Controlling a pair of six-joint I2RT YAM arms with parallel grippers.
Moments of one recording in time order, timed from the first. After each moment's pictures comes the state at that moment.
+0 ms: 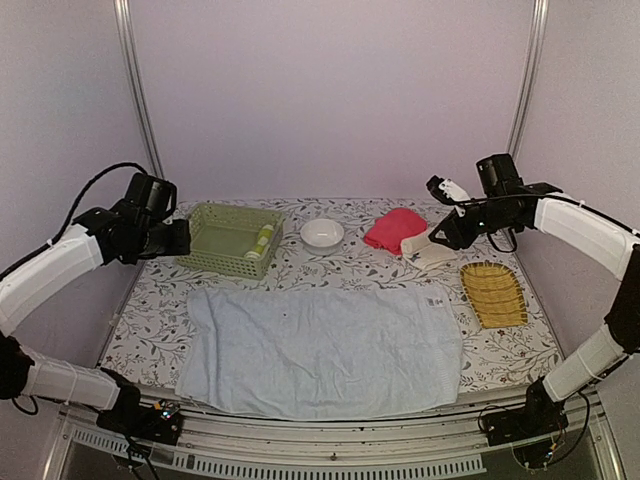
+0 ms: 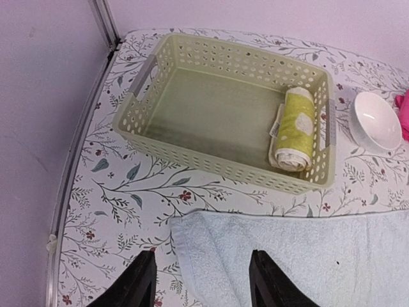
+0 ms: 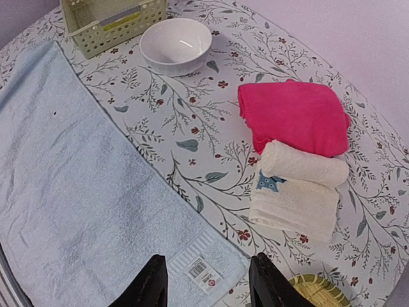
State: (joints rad) left arm -0.41 1.21 1.05 -0.62 -0.42 -0.35; right arm 0.31 1.50 1.26 -0.58 -0.32 -0.39
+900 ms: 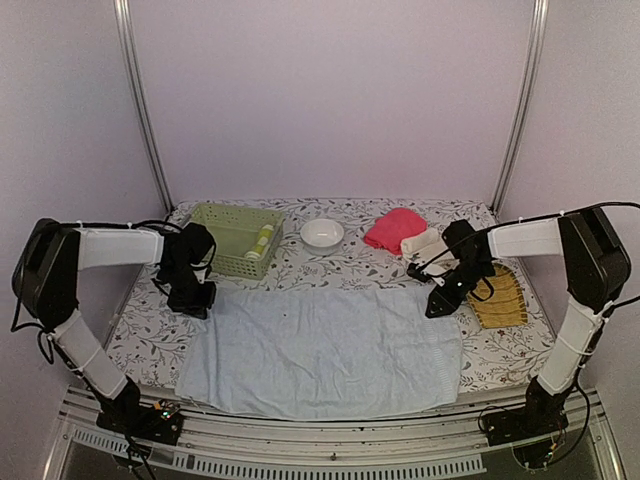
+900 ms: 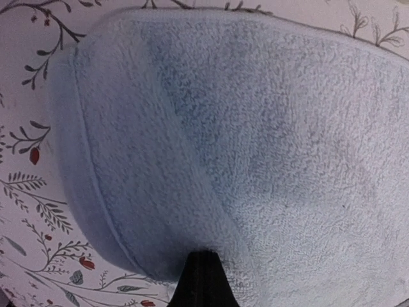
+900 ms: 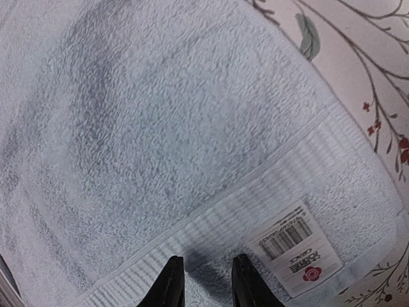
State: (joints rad) left arm -0.37 1.61 0.96 -0.78 -0.04 -0.38; right arm 0.35 1.79 1.04 -0.63 -0.31 -0.52
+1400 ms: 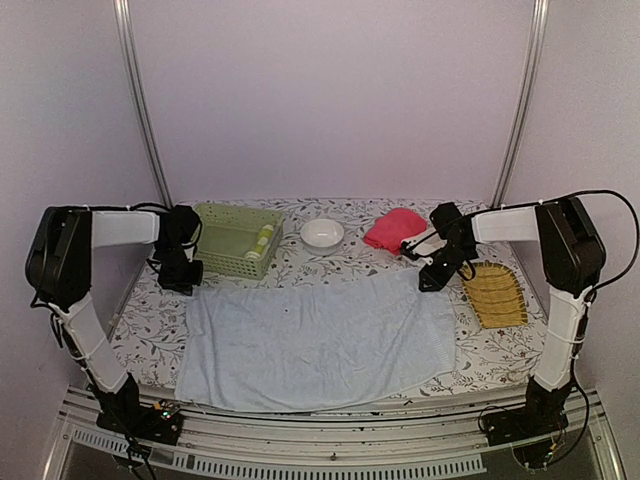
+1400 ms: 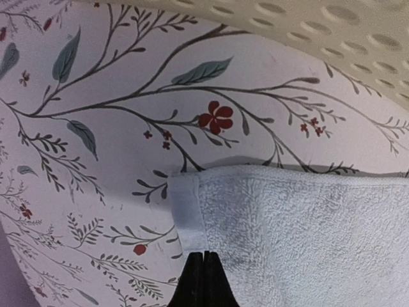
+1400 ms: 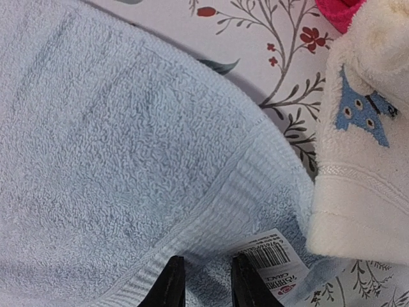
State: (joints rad) left arm -0.20 1.78 1.15 -0.77 -0.14 -0.27; right arm 0.34 1.98 1.29 -0.58 -0.14 -0.51
